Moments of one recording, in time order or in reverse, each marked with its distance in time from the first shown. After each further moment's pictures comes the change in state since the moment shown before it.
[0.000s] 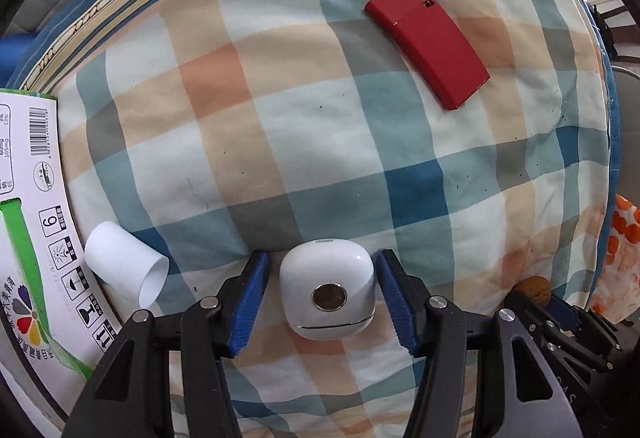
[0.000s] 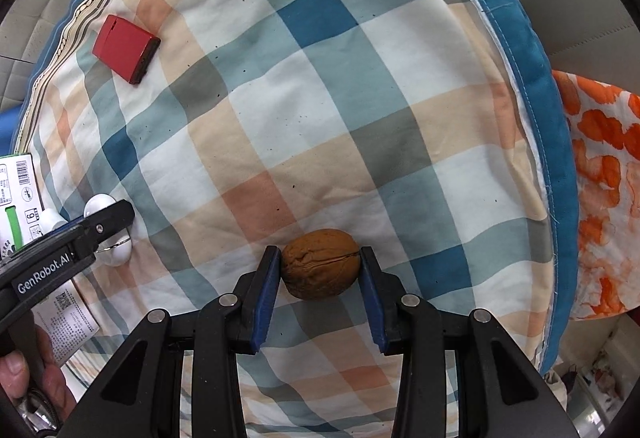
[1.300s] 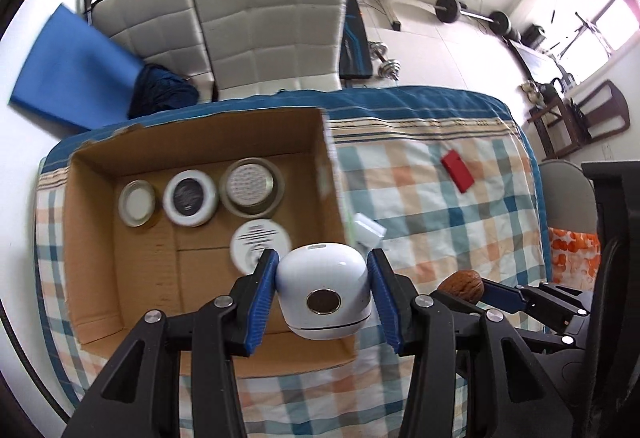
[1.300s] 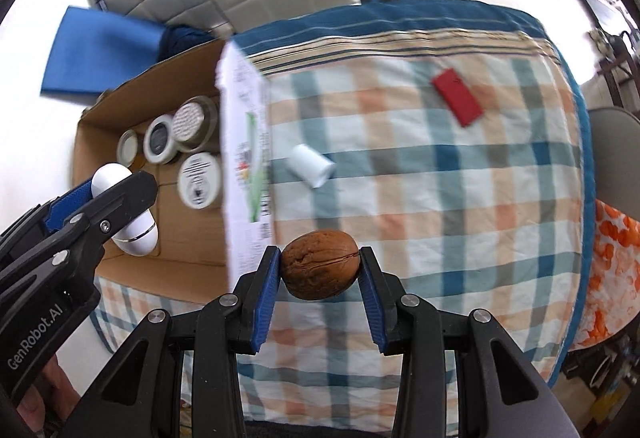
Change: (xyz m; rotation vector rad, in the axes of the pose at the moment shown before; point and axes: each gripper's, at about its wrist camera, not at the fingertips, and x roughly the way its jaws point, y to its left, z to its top) left arm -0.204 0.172 -0.133 -0.124 -0.429 -0.036; right arm -0.136 0.252 -0.125 -0.421 -0.163 0.101
